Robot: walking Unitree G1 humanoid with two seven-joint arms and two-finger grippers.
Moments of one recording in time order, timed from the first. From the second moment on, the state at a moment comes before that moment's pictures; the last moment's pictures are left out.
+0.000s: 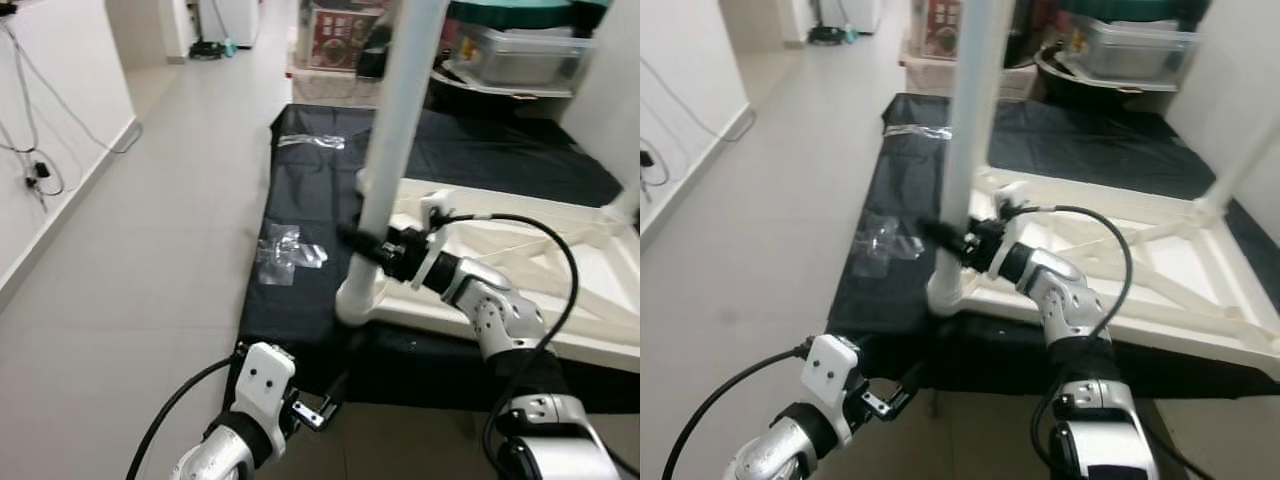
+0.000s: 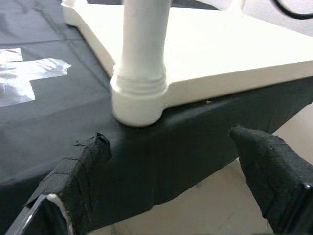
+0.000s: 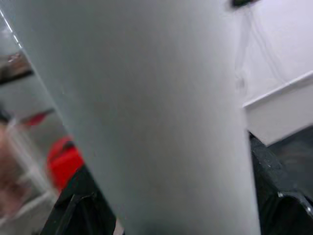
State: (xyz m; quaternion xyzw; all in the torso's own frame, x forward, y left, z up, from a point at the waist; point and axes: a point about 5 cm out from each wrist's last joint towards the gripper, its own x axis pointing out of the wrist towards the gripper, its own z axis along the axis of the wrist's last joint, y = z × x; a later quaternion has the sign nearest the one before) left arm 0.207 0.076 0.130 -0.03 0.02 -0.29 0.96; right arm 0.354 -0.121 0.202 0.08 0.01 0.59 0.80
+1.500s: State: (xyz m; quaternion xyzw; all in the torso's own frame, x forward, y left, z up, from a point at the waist) left arm 0.207 0.077 0.128 -0.03 0.02 -0.29 0.96; right arm 0.365 -0.133 0.190 0.11 -0.04 -0.18 0.98
